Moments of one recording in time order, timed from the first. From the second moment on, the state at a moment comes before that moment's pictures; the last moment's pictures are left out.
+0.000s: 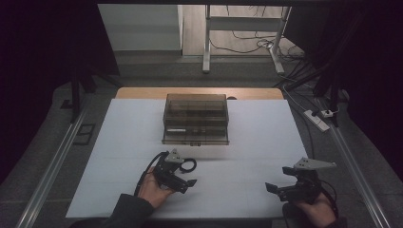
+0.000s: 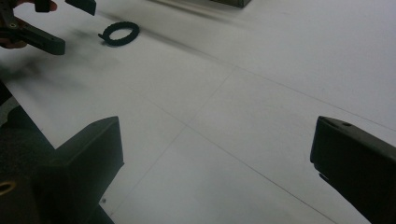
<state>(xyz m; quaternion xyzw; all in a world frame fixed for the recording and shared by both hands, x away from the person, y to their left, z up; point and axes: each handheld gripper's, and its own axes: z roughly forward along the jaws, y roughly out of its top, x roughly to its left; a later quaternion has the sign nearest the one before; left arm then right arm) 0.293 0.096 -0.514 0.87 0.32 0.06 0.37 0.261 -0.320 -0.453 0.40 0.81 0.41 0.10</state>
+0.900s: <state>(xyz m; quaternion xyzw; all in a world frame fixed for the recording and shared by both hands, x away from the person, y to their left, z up) 0.300 0.070 -0.530 0.90 0.29 0.07 0.31 0.261 -0.320 -0.453 0.40 0.81 0.41 0.09</state>
